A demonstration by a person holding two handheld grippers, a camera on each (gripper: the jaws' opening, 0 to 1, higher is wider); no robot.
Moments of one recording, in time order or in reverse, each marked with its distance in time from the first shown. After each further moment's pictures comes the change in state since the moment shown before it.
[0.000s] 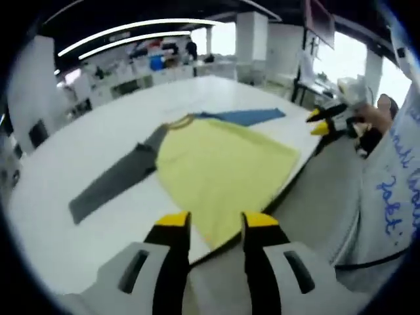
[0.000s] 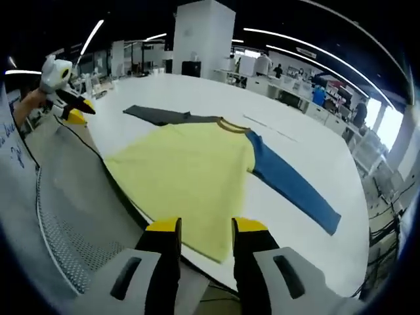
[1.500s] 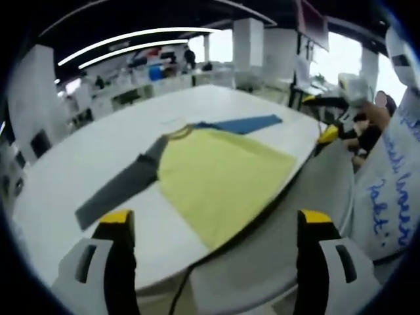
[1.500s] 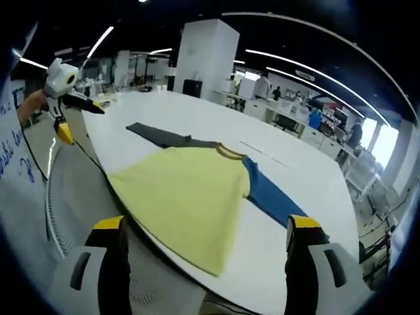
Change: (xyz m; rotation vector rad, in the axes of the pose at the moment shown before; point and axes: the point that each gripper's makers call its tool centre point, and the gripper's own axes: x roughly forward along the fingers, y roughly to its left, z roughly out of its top) left arm -0.013 -0.015 0.009 0.065 0.004 0.018; right arm -0.021 0.012 0.032 -0.055 -0.102 -0.019
